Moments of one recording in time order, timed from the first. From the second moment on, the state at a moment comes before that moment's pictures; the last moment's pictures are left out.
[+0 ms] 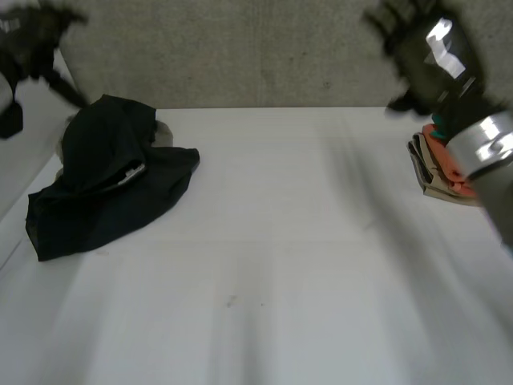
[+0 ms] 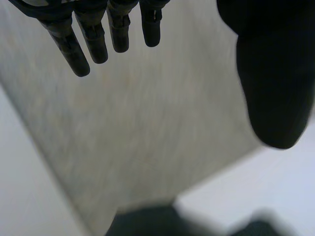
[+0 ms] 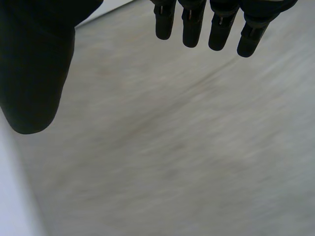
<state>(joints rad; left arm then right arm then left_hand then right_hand) 4.65 -1.88 -1.09 3.02 -1.33 3.29 1.76 -1.35 1.67 -0.80 1.10 2.77 0.19 0.20 0.21 0.20 0.05 0.23 0.21 0.21 0.21 0.05</state>
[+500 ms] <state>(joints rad) 4.74 -2.58 -0.80 3.32 -1.24 3.51 1.82 -1.23 1.85 -0.52 1.29 2.68 1.09 1.17 1.16 1.17 0.97 0.23 0.21 0.21 0.21 0.05</state>
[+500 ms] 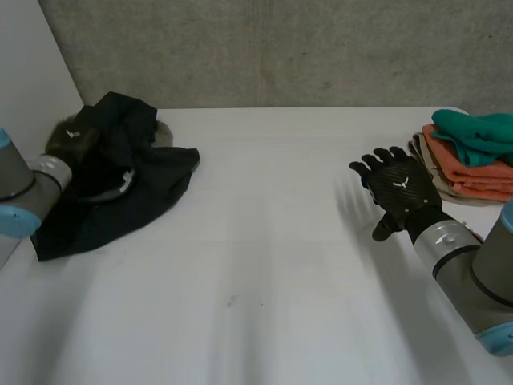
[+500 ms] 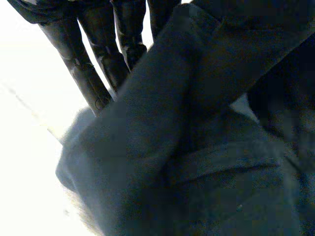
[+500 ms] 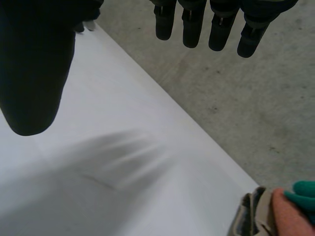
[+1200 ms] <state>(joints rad) 3.97 -2.11 -1.33 3.38 -1.25 2.99 1.74 -1.29 1.82 -0.46 1.43 2.74 0.19 0.26 0.27 0.26 0.09 0.23 0.21 0.21 0.21 0.05</state>
